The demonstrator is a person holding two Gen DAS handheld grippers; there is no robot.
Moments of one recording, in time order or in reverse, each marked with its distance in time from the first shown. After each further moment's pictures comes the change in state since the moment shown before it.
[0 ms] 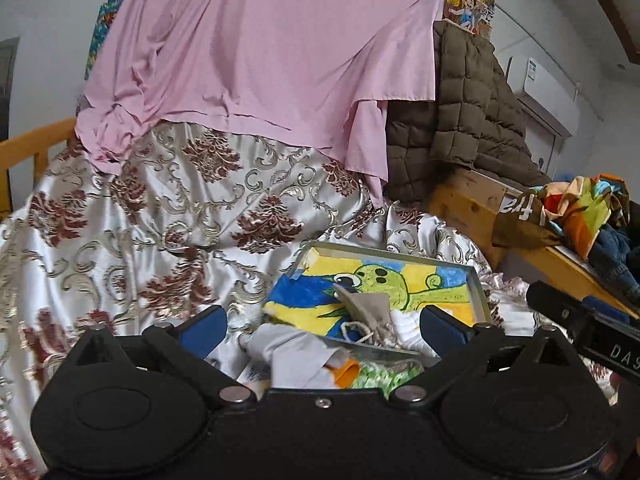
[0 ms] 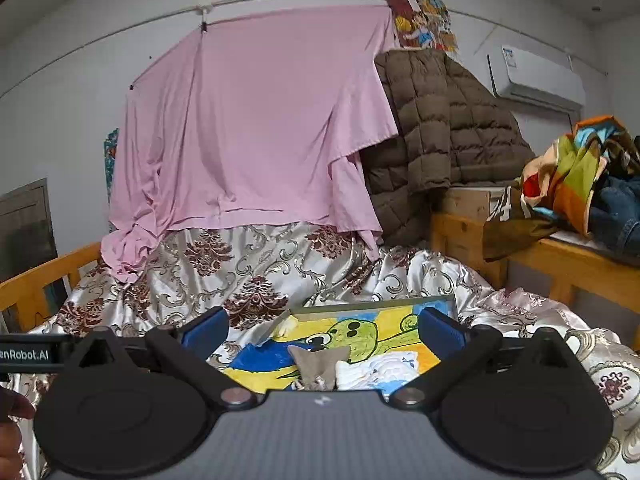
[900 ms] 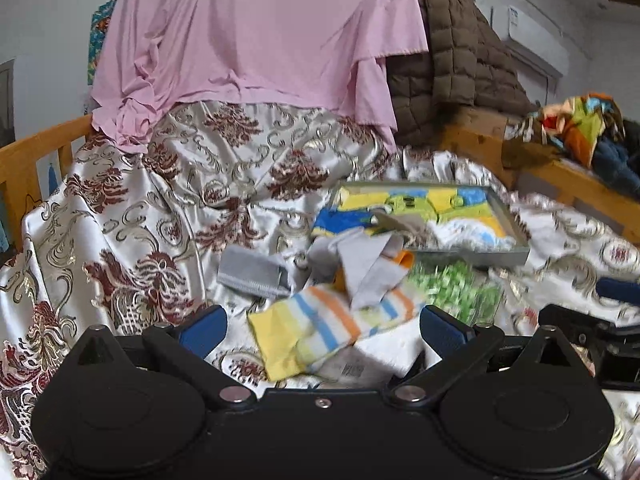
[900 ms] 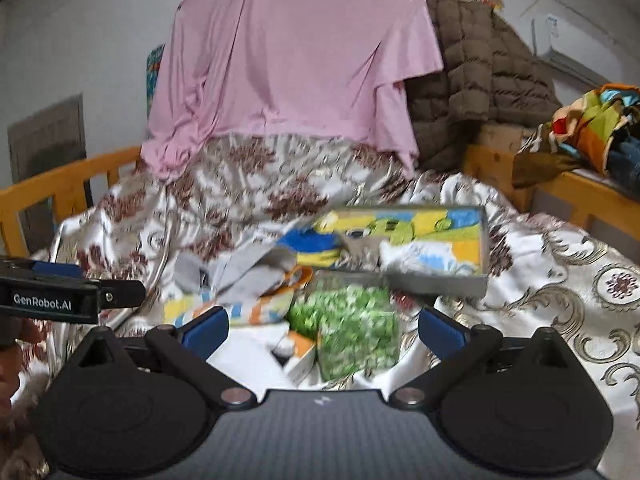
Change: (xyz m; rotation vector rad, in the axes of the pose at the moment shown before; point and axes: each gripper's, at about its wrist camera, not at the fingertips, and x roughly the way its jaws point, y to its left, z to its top) left arm -0.044 0.053 -0.084 0.151 0.078 0.037; right arm -0.051 0.053 -0.091 -0.117 0.223 0.061
